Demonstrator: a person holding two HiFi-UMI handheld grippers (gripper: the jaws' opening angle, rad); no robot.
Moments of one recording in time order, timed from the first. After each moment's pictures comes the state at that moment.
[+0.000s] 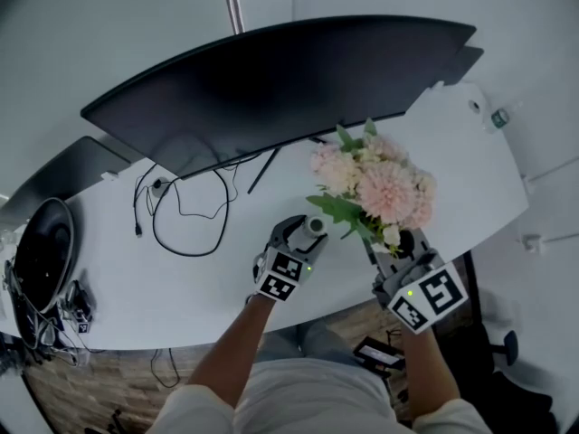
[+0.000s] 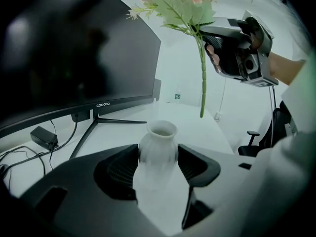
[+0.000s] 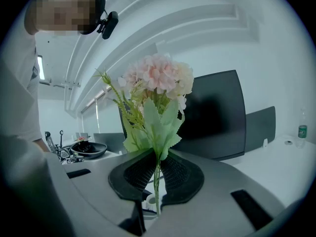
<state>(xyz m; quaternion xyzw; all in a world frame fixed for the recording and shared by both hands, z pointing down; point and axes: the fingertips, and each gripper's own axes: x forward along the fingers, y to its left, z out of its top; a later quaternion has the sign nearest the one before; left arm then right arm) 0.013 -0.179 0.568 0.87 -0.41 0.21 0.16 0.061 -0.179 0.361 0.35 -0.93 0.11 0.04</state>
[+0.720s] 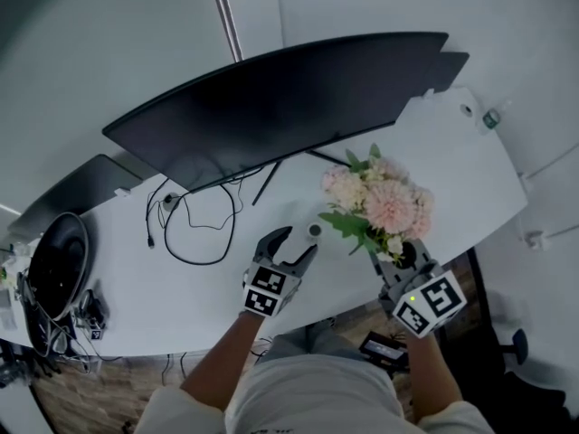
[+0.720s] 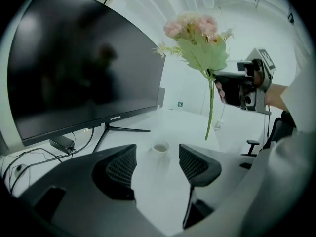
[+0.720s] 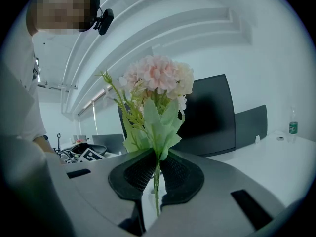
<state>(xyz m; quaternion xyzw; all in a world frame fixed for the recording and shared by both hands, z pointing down) -0.016 -0.145 0.510 0.87 -0.44 0.18 0.15 0.093 -0.138 0.362 0.37 -0.92 0.11 0.03</state>
